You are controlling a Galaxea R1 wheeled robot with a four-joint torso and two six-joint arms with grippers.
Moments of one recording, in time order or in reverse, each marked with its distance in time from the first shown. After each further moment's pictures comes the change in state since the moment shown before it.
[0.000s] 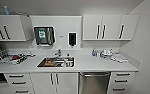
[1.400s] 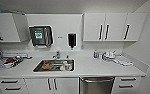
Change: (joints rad) left arm -0.025 0.005 -0.001 0.000 -0.013 0.000; right arm 0.018 0.000 -0.004 0.000 0.015 0.000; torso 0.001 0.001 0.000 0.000
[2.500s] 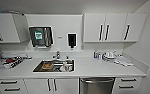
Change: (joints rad) left arm 0.003 -0.099 0.119 0.001 -0.001 0.000; right arm 0.007 -0.080 0.169 -0.002 0.001 0.000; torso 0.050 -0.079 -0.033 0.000
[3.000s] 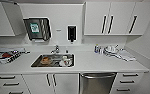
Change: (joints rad) left arm 0.006 -0.084 0.087 0.000 -0.006 0.000; right arm 0.011 -0.183 0.186 0.004 0.001 0.000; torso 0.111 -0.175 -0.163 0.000
